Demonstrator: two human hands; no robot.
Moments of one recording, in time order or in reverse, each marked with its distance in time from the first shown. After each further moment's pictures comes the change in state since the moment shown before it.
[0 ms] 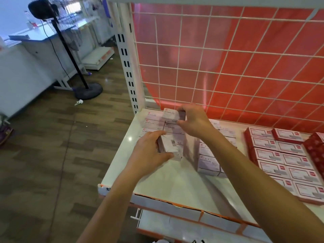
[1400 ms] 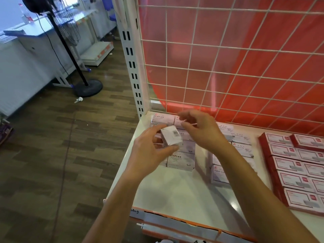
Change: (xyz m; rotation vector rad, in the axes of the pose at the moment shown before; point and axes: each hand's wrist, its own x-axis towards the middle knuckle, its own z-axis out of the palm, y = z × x) left_hand 0.024 -0.013 -0.020 -0.313 0.079 -0.014; right_hand -0.003 -0.010 0.012 0.398 0.027 -0.002
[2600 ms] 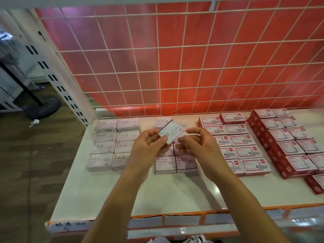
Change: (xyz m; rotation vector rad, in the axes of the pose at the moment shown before) left_hand -0.005 0.054 0.128 -0.533 -0.199 -0.271; right_hand -0.124 0.071 -0.077 0.784 0.326 0.399
